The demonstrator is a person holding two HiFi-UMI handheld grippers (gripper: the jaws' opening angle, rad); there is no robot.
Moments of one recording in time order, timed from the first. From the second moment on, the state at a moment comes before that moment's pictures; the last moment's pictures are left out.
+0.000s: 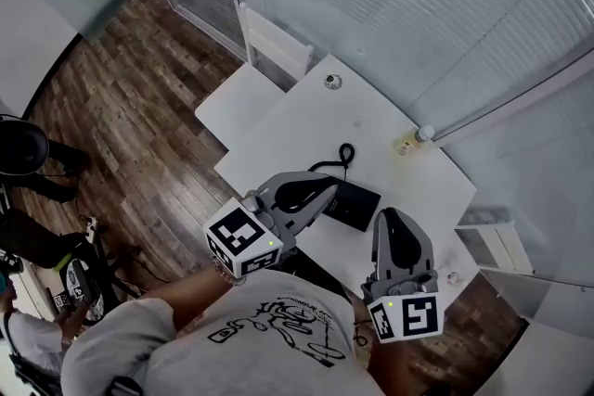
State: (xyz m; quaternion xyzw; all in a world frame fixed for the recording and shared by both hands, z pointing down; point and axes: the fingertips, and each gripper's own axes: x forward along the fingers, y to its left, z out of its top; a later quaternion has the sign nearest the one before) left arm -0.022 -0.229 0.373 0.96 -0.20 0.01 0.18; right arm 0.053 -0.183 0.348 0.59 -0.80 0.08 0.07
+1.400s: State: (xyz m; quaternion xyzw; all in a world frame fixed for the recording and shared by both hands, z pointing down) left arm 0.007 -0.237 0.785 0.82 -0.21 0.24 0.47; right arm 0.132 -0.168 0.732 0.56 -0.69 0.44 0.15
